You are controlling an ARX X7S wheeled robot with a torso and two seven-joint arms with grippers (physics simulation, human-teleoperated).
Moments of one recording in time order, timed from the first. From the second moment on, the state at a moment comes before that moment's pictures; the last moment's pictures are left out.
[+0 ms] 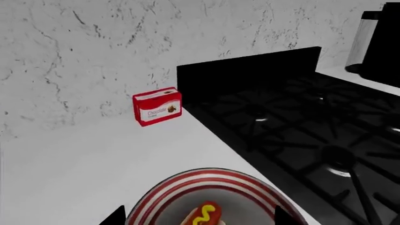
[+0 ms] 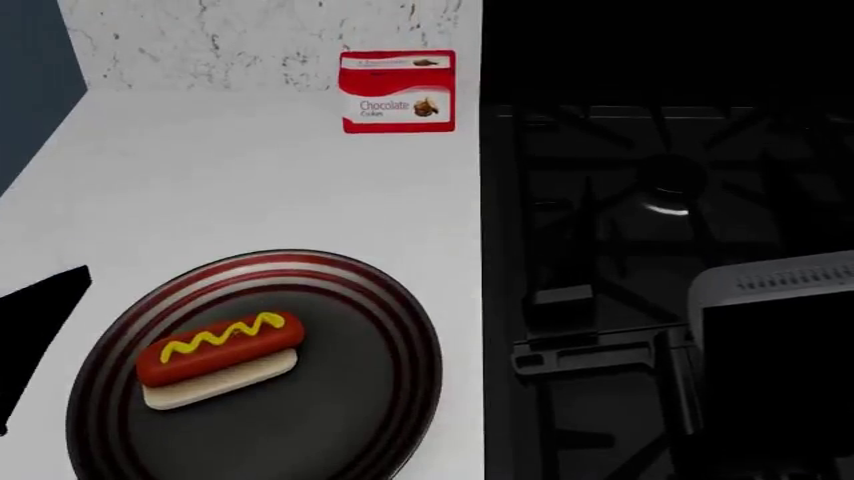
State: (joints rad) left arm -0.77 -0.75 -0.22 0.50 -1.42 -1.36 -0.14; right arm 0.45 0.45 0.00 -0.83 0.40 0.89 0.21
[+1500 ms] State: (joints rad) left arm -1.34 -0.77 0.66 0.04 -1.14 -1.40 0.28; right arm 0.42 0.45 -0.02 -0.81 0.40 0.85 0.24
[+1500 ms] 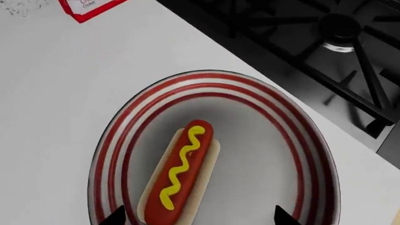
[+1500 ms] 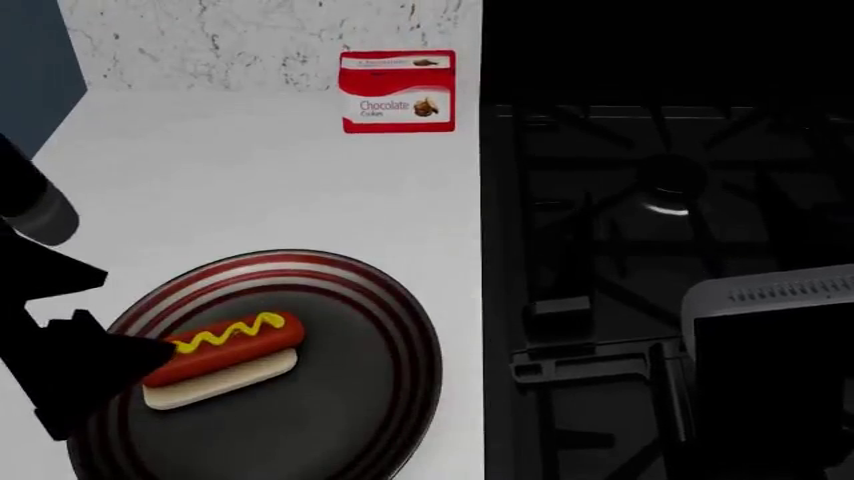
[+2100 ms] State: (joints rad) left arm -1.37 -0.69 0.84 -0.09 -0.97 -1.27 0.41; right arm 0.41 0.46 -0.03 -0.79 0.40 0.84 0.25
